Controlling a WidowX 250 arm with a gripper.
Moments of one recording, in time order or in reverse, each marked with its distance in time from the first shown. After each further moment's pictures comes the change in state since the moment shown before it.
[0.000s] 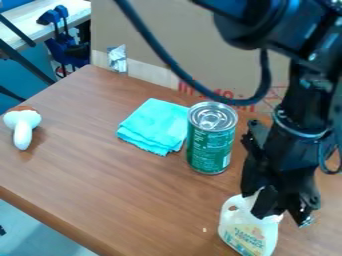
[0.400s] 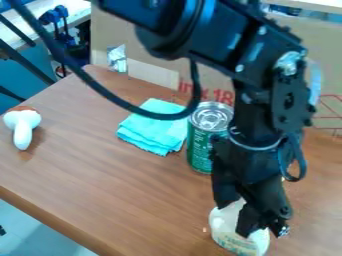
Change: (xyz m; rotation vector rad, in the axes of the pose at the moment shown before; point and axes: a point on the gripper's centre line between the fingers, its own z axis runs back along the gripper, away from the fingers) arm -0.026 0.004 -0.008 -0.080 -0.098 0.200
